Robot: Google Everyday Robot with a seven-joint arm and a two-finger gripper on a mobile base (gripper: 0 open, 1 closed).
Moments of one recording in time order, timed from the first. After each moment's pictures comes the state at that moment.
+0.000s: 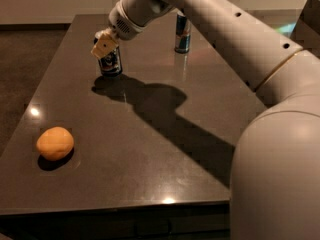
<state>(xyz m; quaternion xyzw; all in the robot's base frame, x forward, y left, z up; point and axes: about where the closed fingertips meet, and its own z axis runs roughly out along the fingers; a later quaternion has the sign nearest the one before) 0.687 0.147 0.933 -0.56 0.73 0.21 0.34</state>
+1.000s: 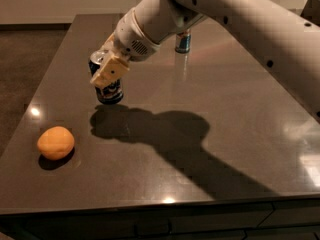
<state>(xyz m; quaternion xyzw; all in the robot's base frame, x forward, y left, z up) 0.553 0.124 0.948 -0.67 0.61 0.25 0.34</state>
